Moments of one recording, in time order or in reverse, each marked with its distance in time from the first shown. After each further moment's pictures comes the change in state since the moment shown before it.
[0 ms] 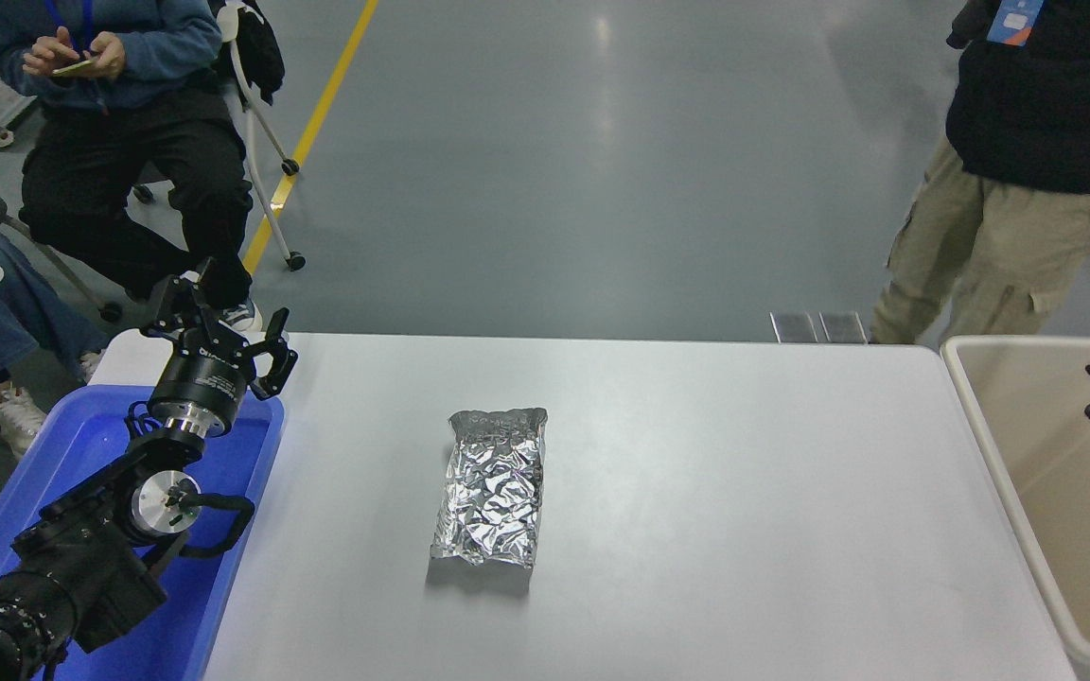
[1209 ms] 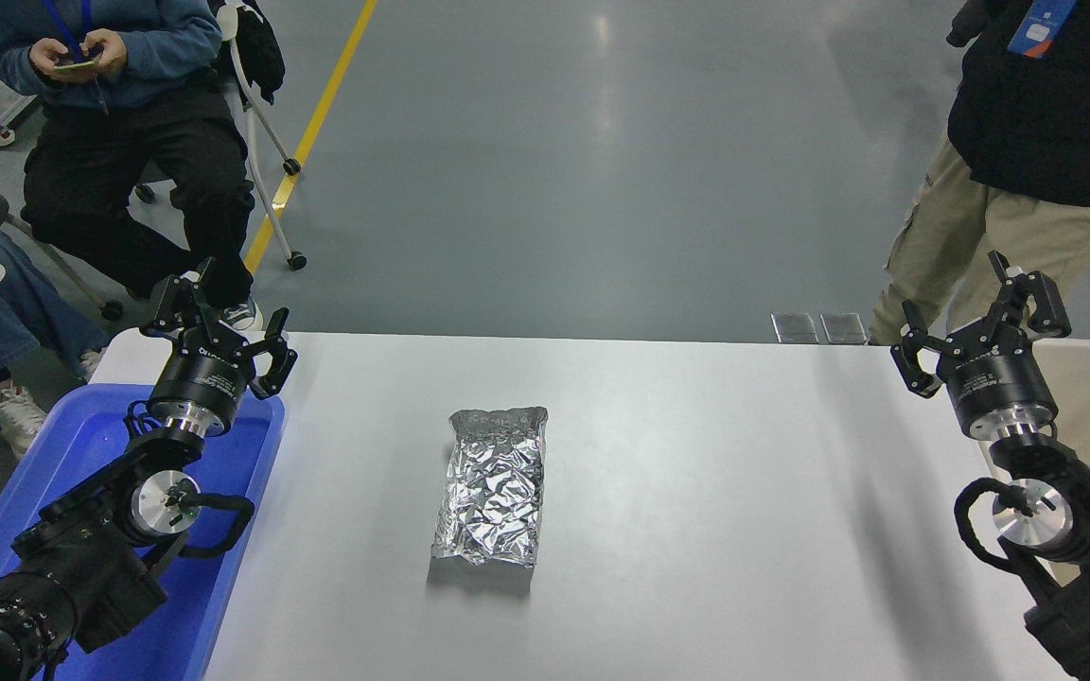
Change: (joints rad) left arm 0.000 0.000 0.000 0.000 0.000 0.000 0.000; right arm -0.137 0.313 0.331 0.187 -0.279 0.007 0.151
